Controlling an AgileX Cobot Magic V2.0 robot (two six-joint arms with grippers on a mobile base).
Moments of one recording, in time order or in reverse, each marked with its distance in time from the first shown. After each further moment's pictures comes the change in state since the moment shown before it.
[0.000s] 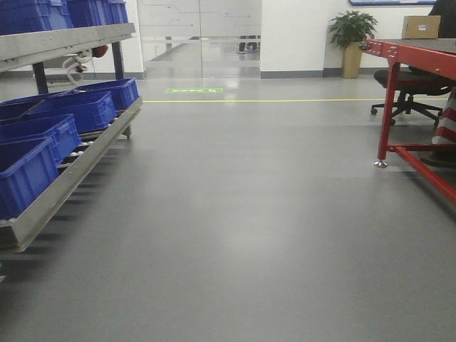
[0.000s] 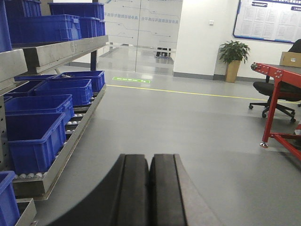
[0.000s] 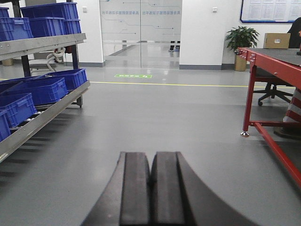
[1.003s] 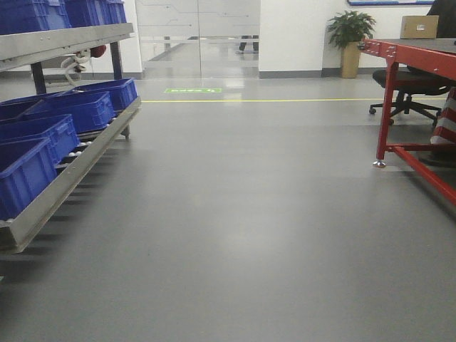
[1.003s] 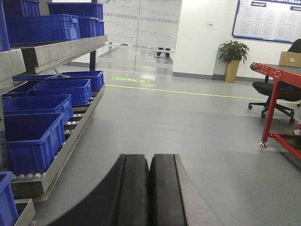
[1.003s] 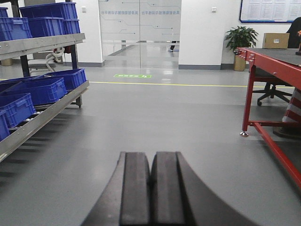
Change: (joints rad) left arm 0.000 0.000 0.000 0.000 0.000 0.000; right arm 0.000 0.000 0.000 0.000 0.000 0.000
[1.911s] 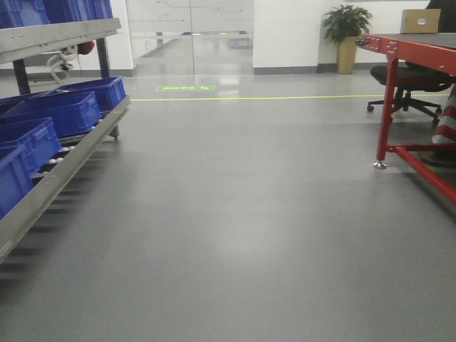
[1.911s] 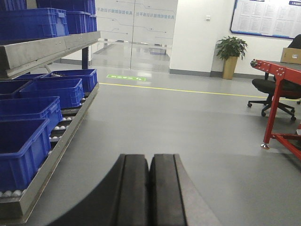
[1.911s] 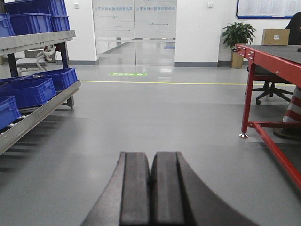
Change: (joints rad) left arm 0.000 0.000 0.000 0.000 0.000 0.000; right arm 0.000 0.000 0.000 0.000 0.000 0.000
